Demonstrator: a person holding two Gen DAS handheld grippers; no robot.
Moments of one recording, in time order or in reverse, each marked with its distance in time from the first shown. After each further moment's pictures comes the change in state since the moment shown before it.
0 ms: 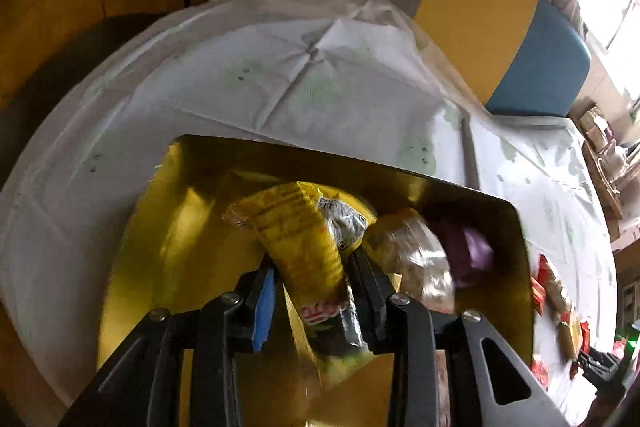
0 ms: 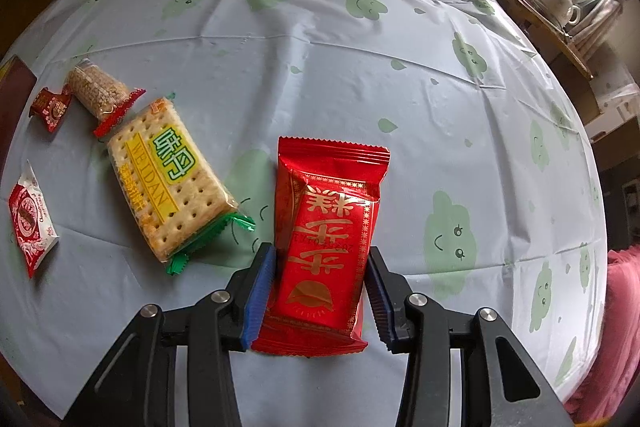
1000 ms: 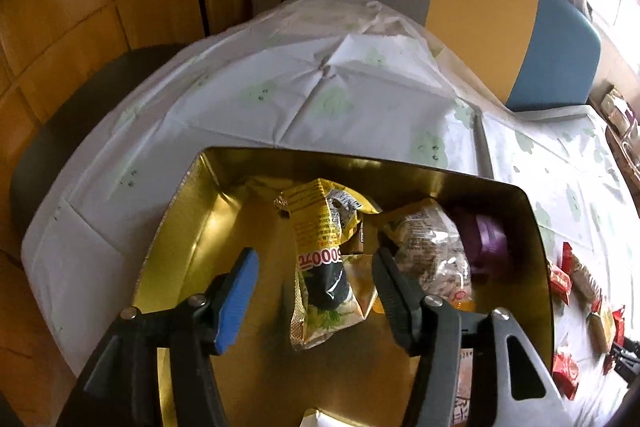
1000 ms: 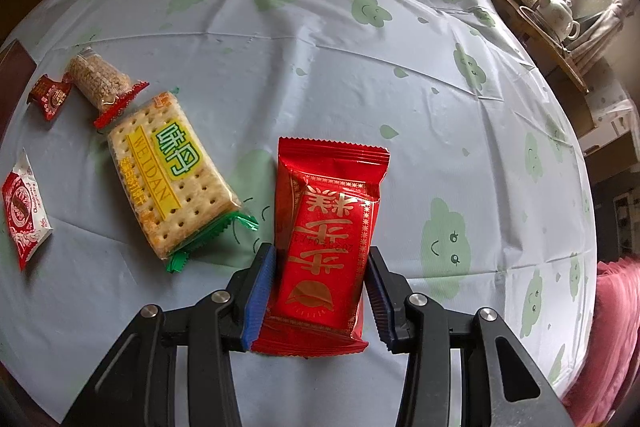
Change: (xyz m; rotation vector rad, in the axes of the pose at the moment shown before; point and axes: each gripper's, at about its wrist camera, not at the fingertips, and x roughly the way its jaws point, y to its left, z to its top) left arm -0.033 -0.018 -0.020 0.073 -0.102 0.150; right arm -0.005 0.010 -0.003 -0.041 -0.012 -0.036
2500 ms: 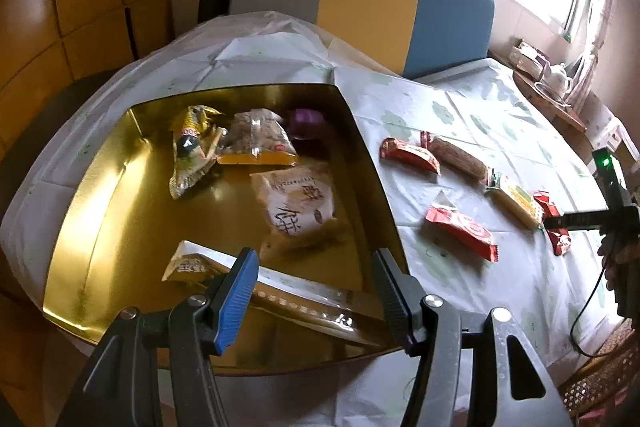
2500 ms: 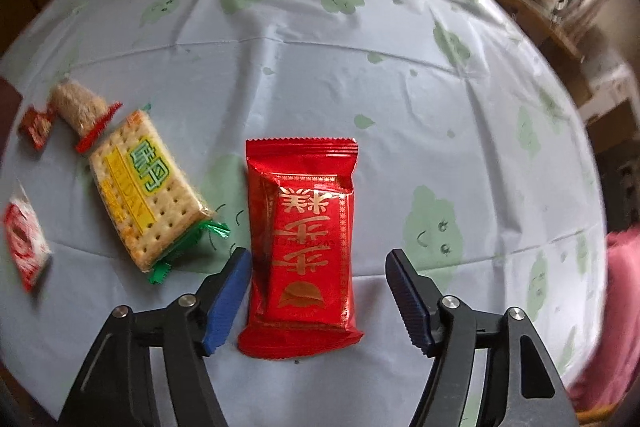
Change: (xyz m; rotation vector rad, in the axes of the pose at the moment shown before) left arm -0.096 -0.074 -0.130 0.176 -0.054 -0.221; right arm 0.009 -0.039 0.010 0.140 0.047 0.103
